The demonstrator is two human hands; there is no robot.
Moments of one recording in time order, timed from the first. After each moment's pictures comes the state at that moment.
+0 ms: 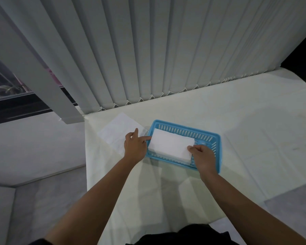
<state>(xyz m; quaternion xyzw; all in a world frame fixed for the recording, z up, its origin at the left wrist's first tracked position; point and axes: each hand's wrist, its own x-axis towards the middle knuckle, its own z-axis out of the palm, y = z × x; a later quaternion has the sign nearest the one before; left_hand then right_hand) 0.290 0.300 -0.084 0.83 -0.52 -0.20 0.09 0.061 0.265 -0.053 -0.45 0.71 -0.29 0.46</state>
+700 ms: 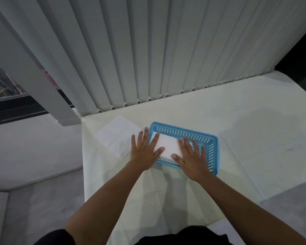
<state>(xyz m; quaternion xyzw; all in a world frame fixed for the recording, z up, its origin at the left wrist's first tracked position) 0.262 0.300 -0.098 0.76 -0.63 -0.11 -0.03 0.055 0.258 -0.107 -0.83 0.54 0.04 0.14</state>
